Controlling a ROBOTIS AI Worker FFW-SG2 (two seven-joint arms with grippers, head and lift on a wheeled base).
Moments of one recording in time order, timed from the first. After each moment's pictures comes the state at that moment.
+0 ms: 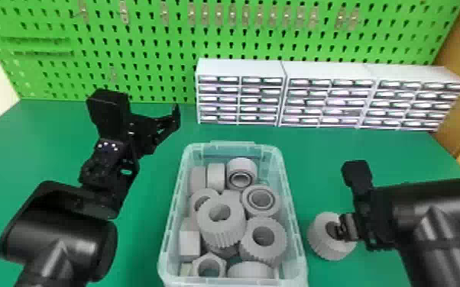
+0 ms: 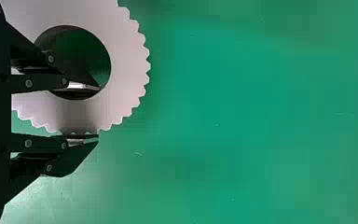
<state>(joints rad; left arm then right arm) -0.13 0.18 -0.18 -1.77 0.07 0.14 0.02 -0.26 -0.12 0.05 -1.71 0.01 1.54 -0.03</state>
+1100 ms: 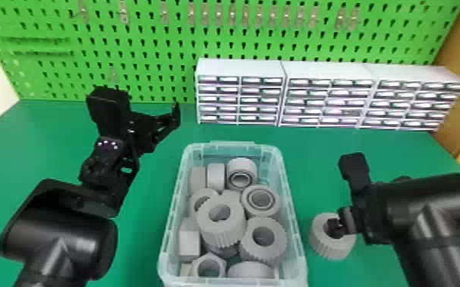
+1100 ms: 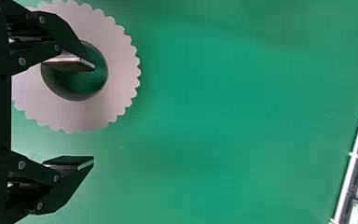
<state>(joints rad) -0.13 0.18 -0.18 -1.77 0.07 0.14 0.02 -0.26 -0.13 0.09 -1.74 0.05 1.52 -0.03</state>
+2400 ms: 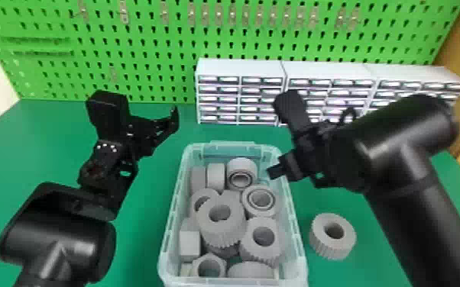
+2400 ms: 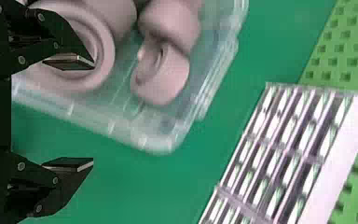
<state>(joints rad) -0.12 0.18 -0.18 -1.77 0.06 0.15 0.01 -0.52 -0.17 0.42 -1.85 -0.21 1.57 -0.03</state>
